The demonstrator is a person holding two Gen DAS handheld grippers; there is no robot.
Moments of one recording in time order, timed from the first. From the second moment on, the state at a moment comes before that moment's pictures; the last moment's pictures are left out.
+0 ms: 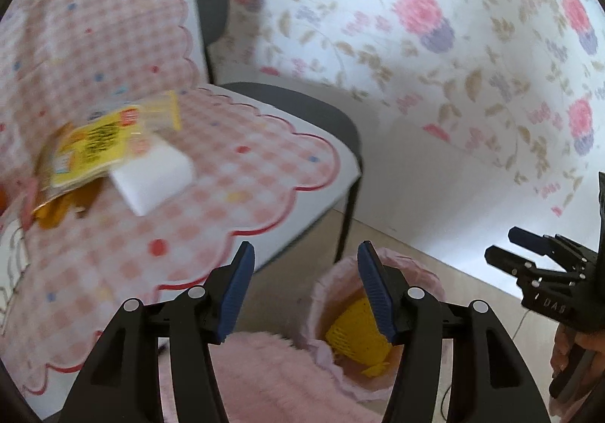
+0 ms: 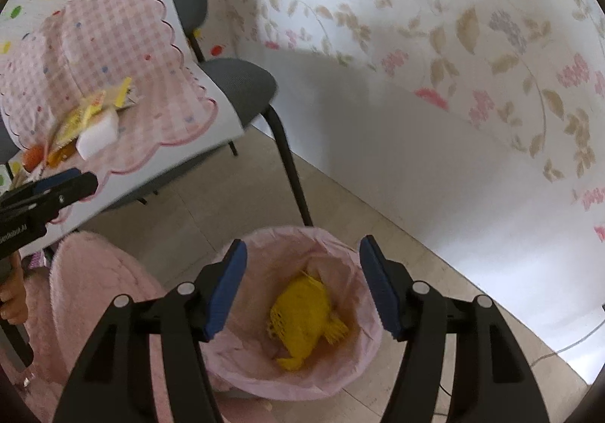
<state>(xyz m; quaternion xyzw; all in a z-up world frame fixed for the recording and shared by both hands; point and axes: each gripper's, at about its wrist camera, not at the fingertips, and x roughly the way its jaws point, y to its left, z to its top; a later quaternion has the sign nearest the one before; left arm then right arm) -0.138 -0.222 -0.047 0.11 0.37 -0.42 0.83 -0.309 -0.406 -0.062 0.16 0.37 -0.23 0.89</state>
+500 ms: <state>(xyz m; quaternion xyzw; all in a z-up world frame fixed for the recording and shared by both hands) -0.088 -0.098 -0.021 0.07 0.36 -0.27 0.89 -0.189 -0.343 0.007 0.09 0.32 -0.08 0.94</state>
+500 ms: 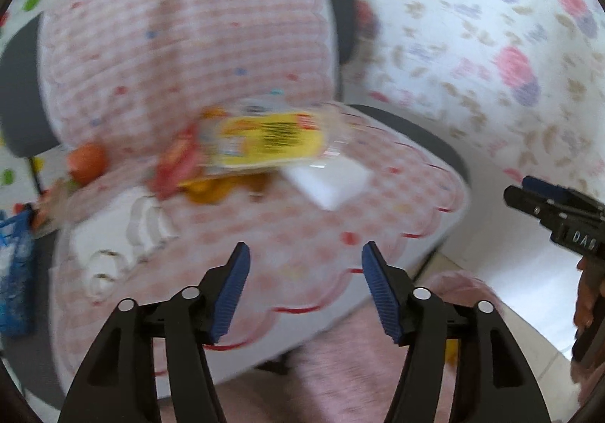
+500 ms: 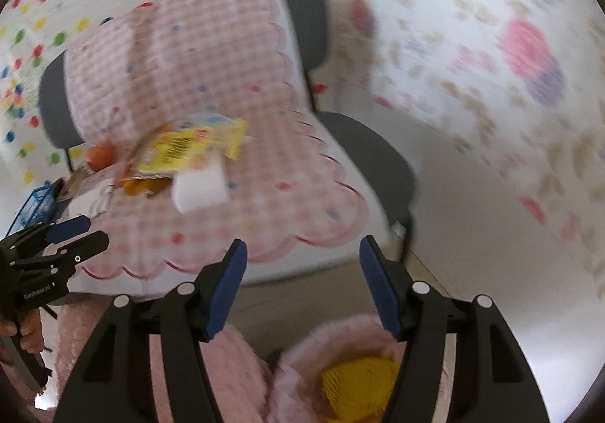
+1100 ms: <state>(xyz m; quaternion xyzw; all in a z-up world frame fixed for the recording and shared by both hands) 0.003 0.040 -0.054 0.02 0.40 -0.12 0.91 -0.071 -0.256 0.023 0.05 0.33 0.03 0.94</state>
